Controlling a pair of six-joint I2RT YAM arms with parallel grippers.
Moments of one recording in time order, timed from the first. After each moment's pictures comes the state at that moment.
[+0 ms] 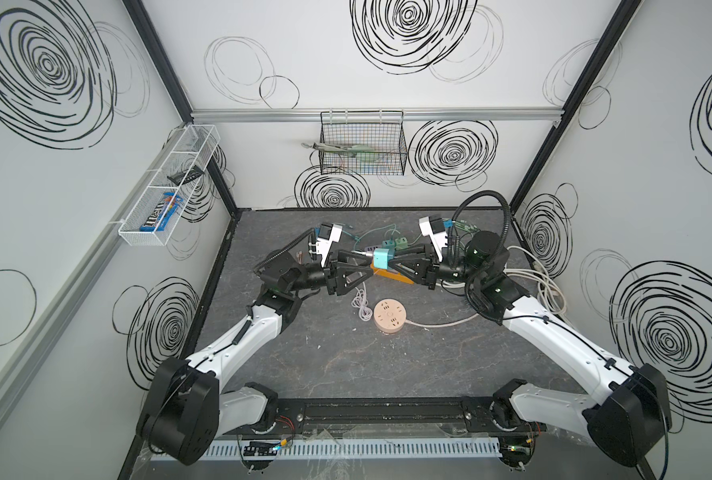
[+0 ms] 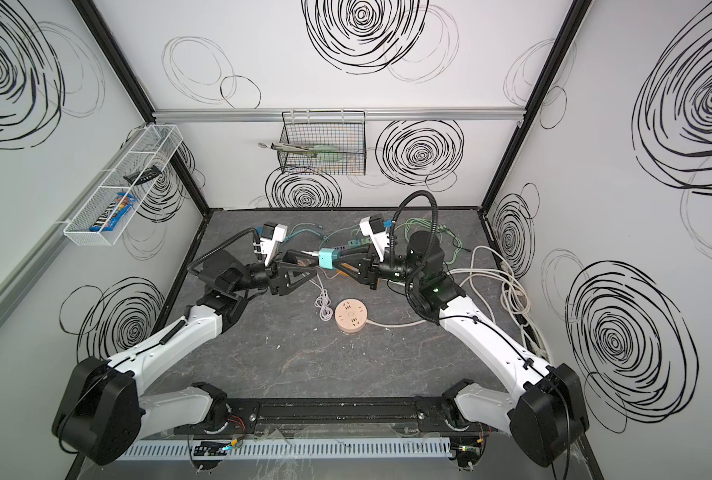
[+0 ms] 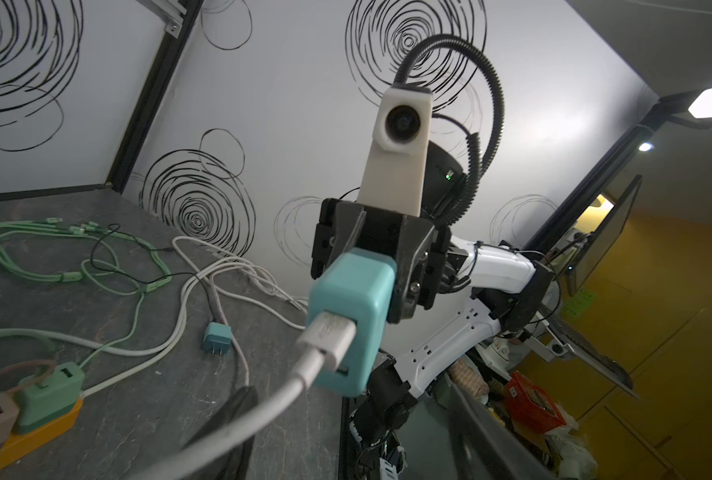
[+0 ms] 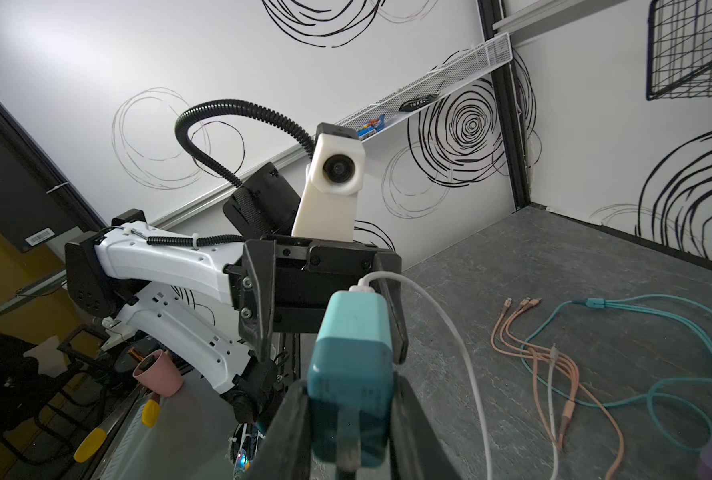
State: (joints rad) left arm -0.36 1.27 0.72 0.92 1.11 -0.92; right arm 0.53 1.18 0.93 0.29 -0.88 0.43
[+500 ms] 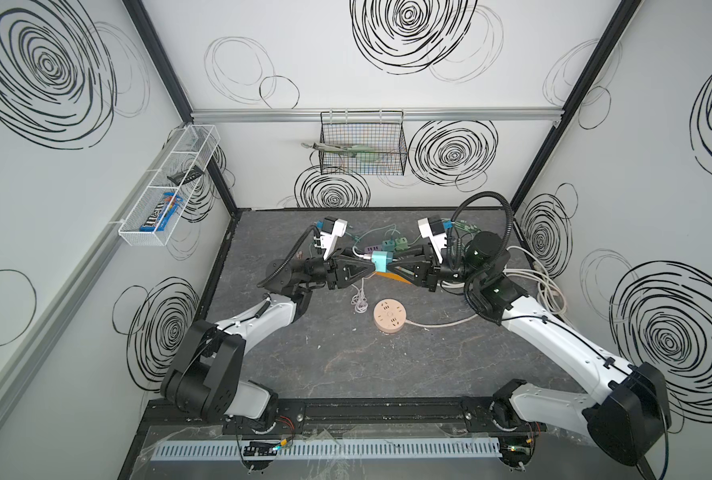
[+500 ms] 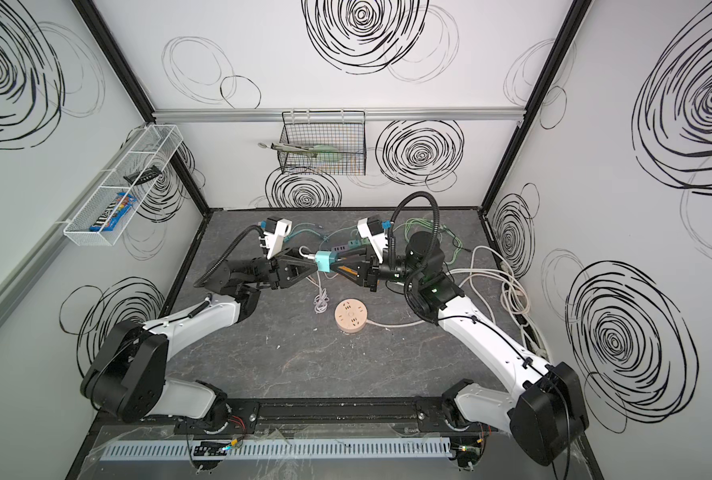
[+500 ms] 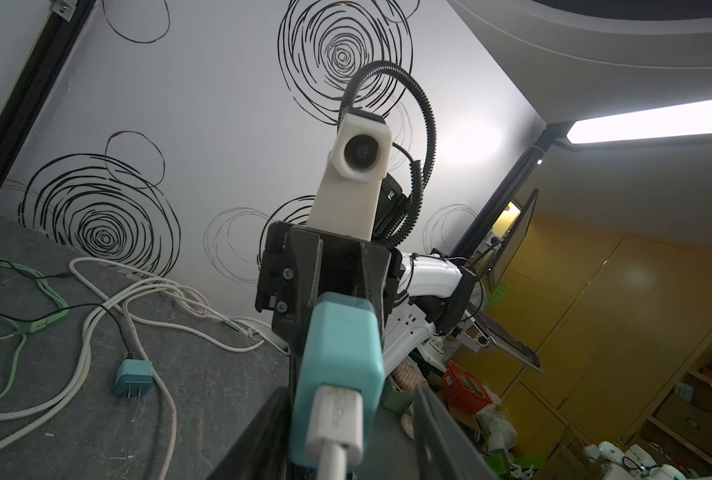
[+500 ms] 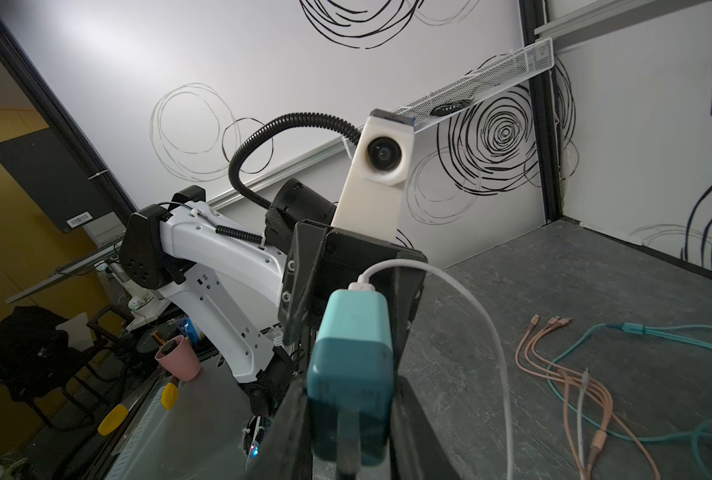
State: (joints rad) left arm -0.37 1.45 0.75 1.40 1.16 -1.29; right arm 0.55 1.19 0.93 0.36 -0.92 0.44
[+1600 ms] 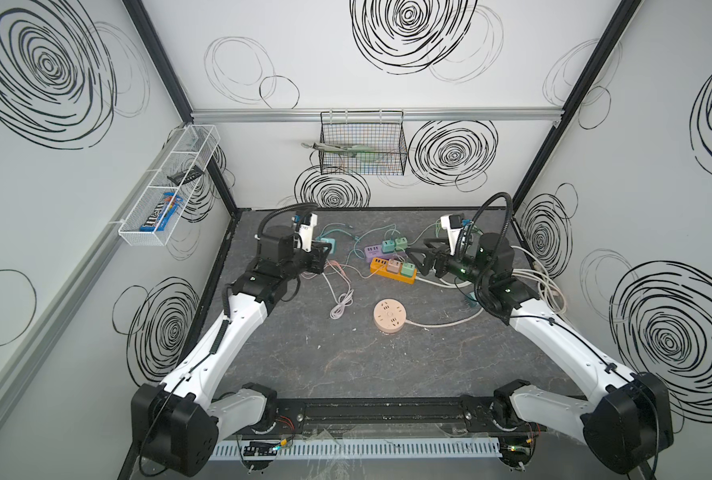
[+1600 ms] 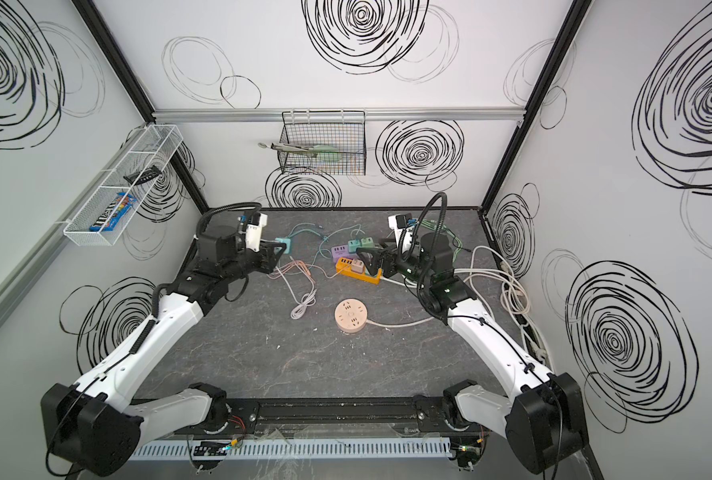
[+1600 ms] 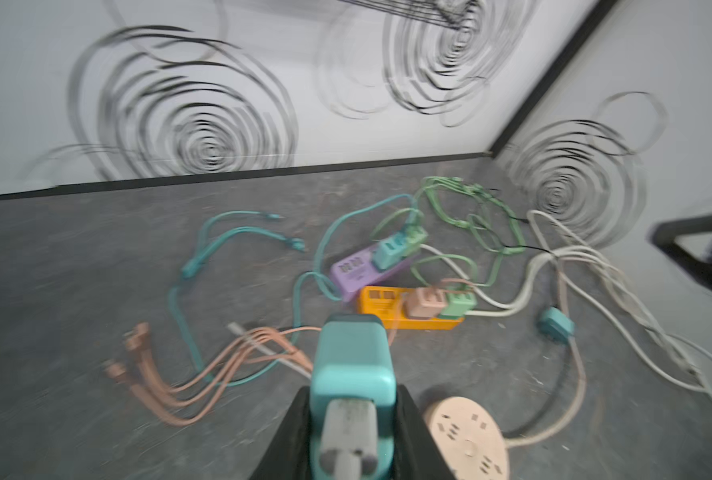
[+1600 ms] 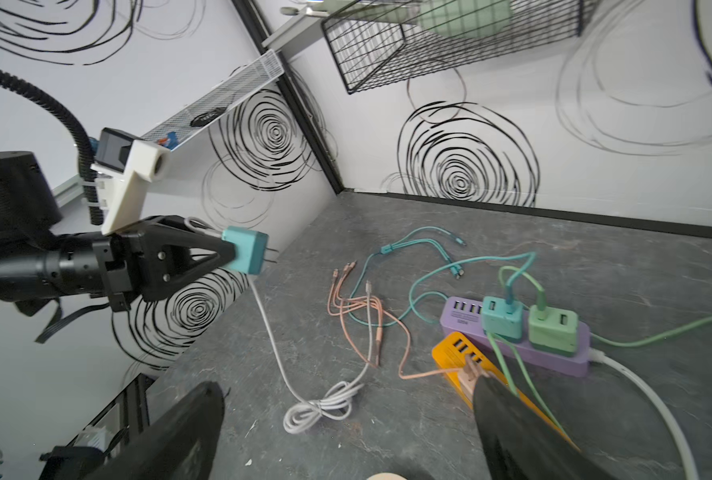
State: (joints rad) left arm -0.17 1.15 1.04 -0.36 0.14 -0.15; right arm 0.37 1.14 0.85 0.11 -0.46 0.36
